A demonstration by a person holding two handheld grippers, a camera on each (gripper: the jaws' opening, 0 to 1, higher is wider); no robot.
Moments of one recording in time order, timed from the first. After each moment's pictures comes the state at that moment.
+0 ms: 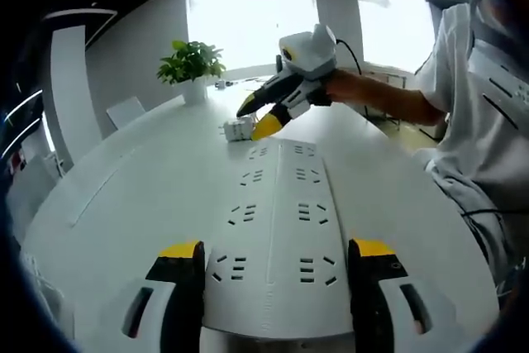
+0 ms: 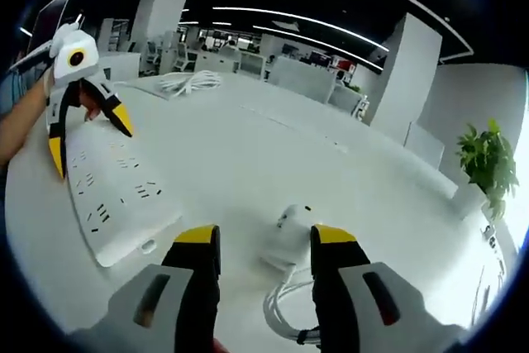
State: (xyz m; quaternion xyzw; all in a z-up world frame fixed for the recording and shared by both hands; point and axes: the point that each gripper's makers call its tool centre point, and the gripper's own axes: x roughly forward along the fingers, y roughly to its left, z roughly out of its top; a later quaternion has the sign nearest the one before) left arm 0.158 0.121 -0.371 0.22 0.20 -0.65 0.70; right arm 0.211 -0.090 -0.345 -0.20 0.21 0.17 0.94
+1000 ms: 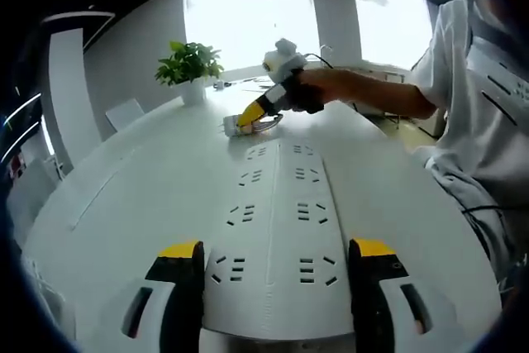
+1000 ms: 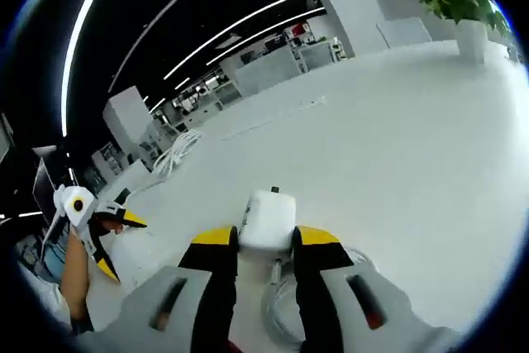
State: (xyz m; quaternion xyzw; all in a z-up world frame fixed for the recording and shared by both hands) left arm 0.158 0.121 -0.371 0.22 0.20 -0.65 0.70; right arm 0.225 -0.121 -0.358 0.18 0.25 0.19 0.93
